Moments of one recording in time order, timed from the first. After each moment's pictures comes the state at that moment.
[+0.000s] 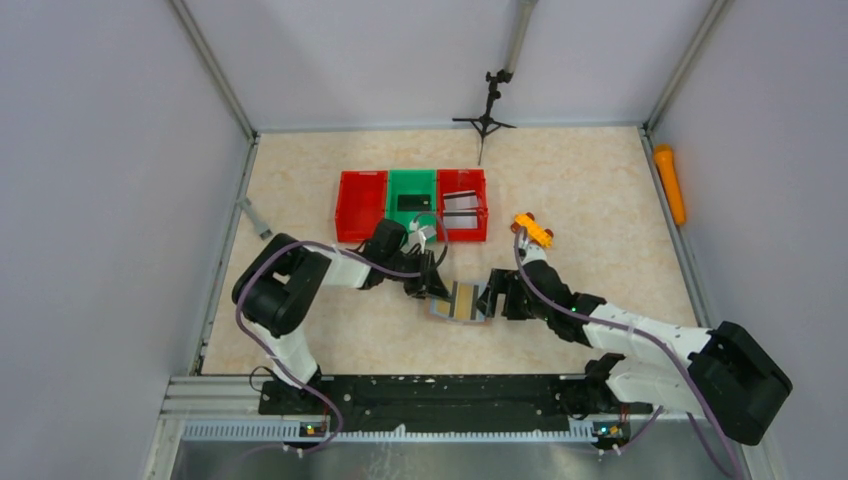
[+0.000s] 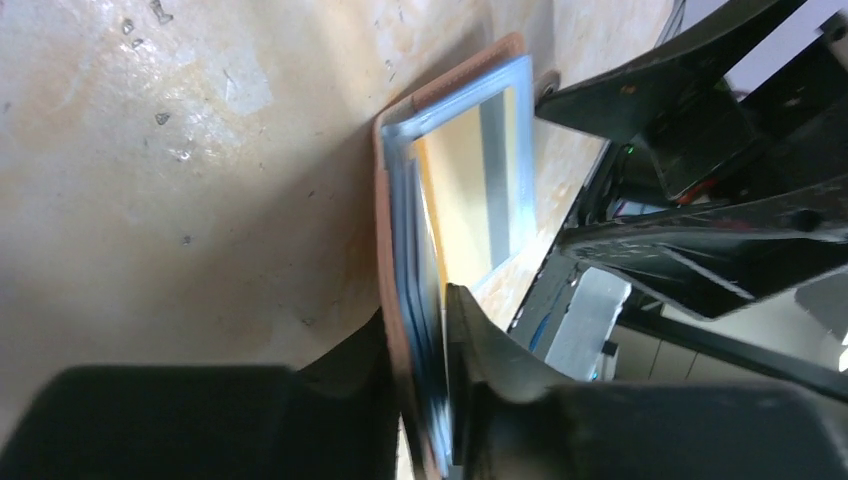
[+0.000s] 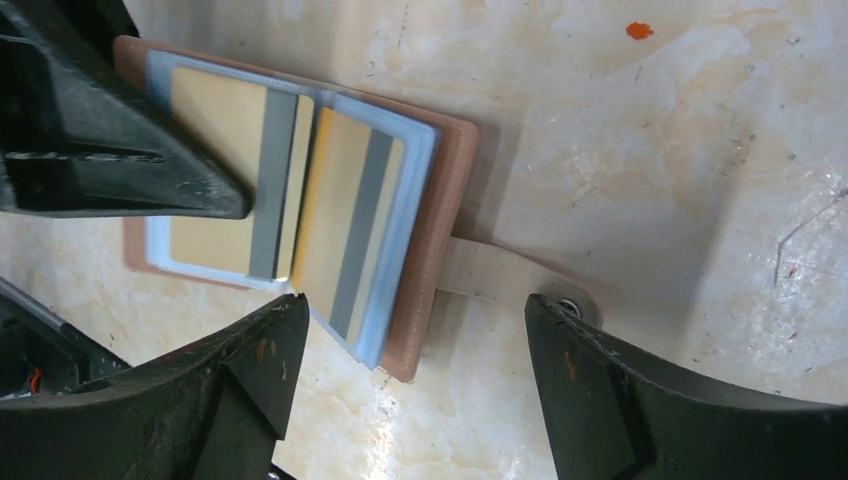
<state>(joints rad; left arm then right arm) -0.55 1.76 0.72 0.25 0.82 -0.66 0.76 1.09 0.37 0.00 0.04 0.74</state>
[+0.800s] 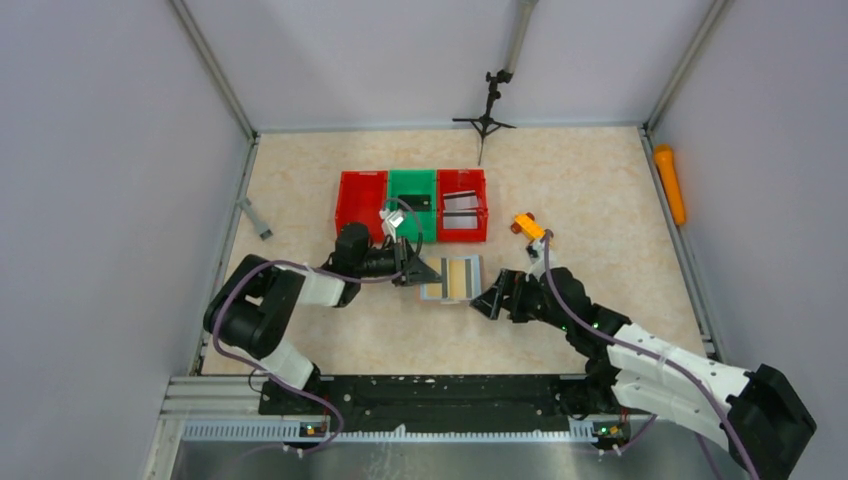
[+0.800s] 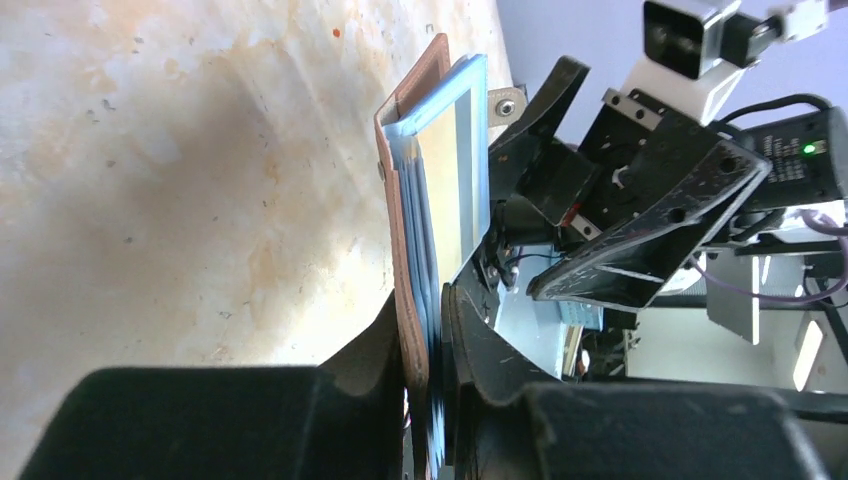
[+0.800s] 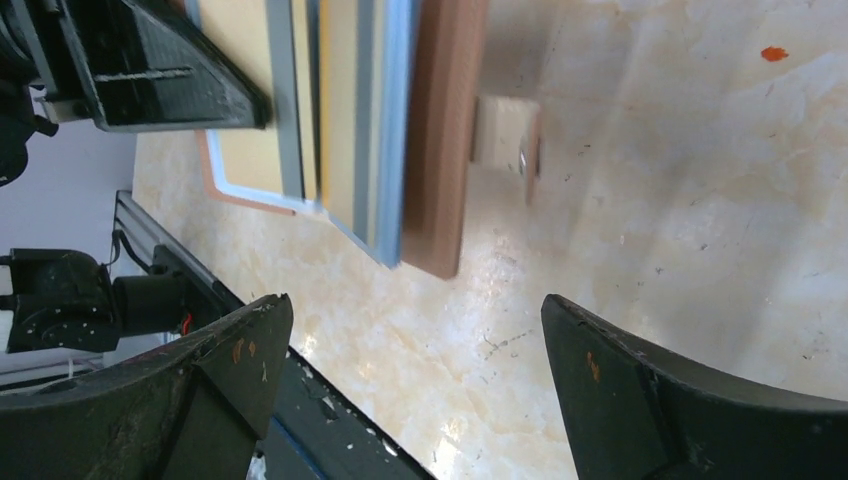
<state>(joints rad) -0.44 1.61 0.51 0.74 0.92 -0.90 0.76 0.82 0.30 0.04 -0.07 0.81</state>
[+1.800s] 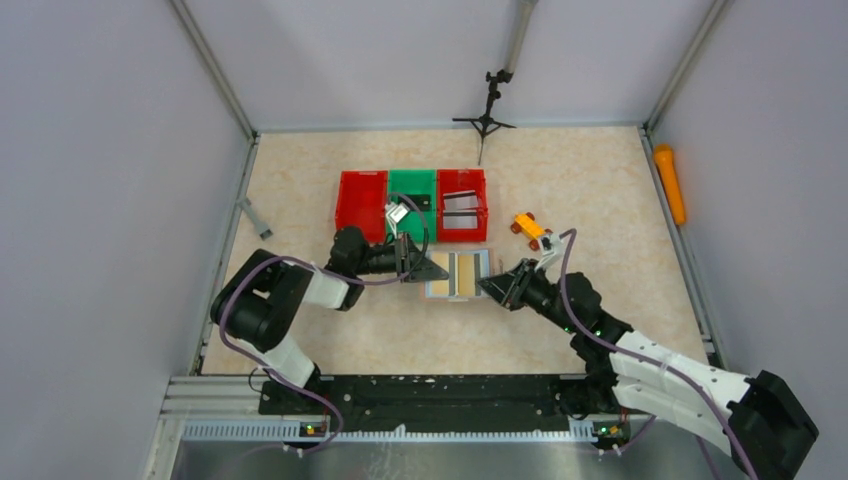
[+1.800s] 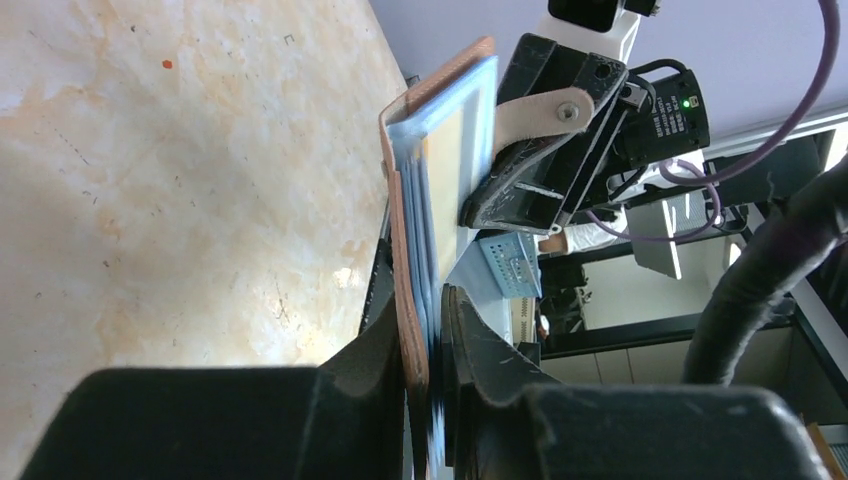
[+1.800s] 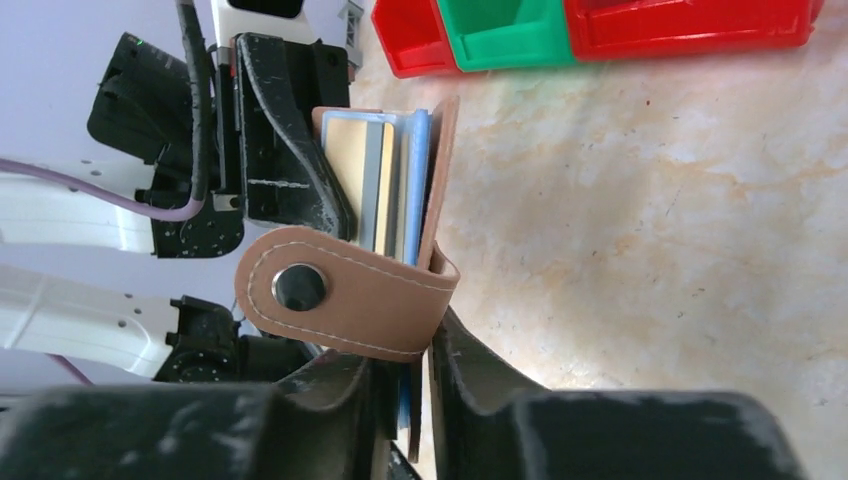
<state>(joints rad) -0.45 1.66 0.47 1.19 1.03 -1.18 0.76 0.78 0.22 0.42 -0.06 0.85</state>
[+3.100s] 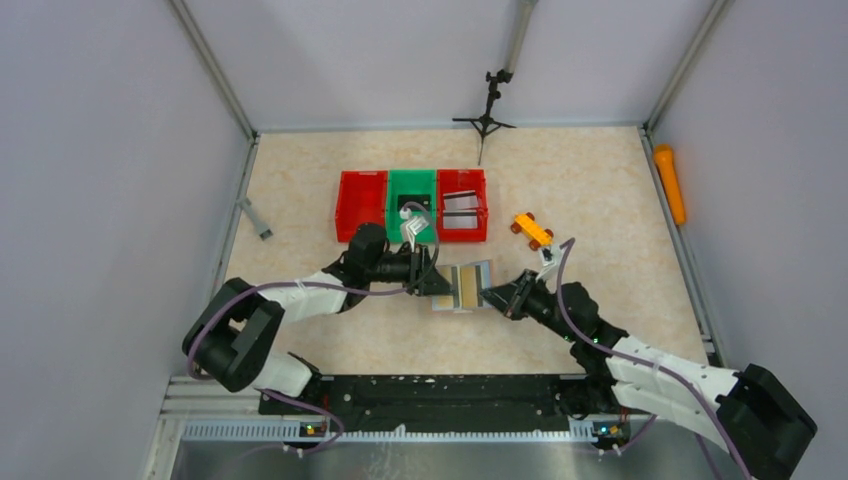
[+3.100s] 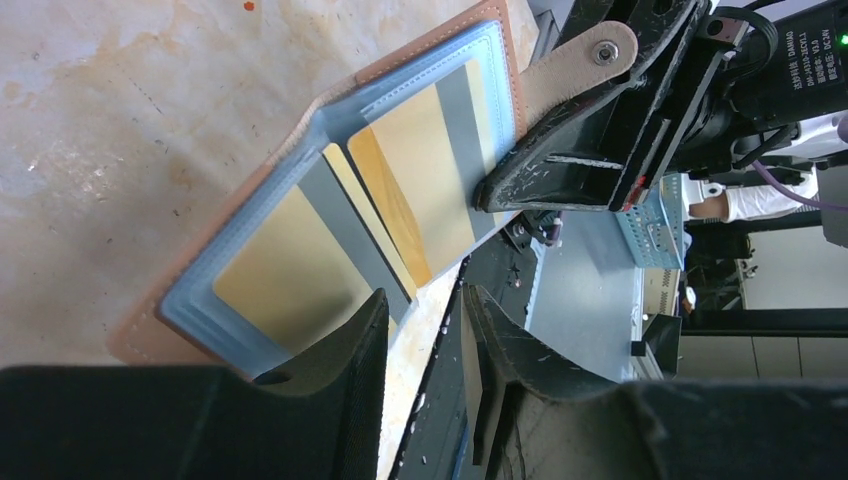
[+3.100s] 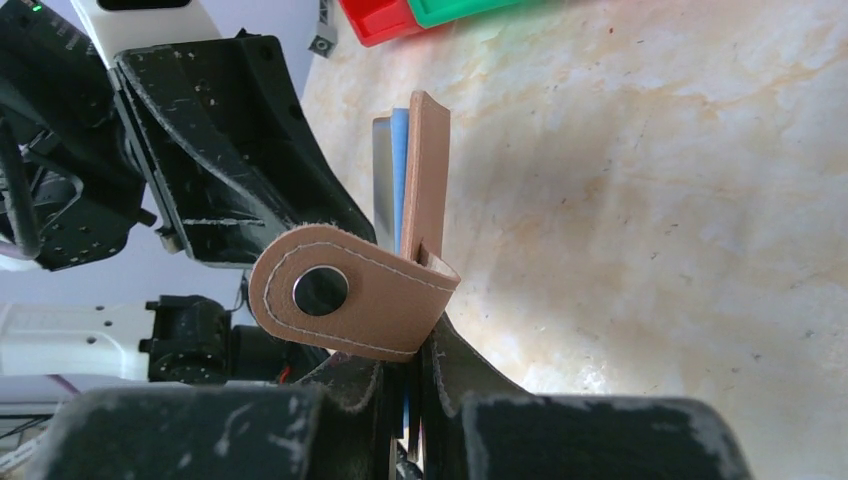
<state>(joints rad) -0.59 1.43 0.56 0.49 0.83 -0.68 0.76 0.81 0.12 0.49 -0.05 0.93</state>
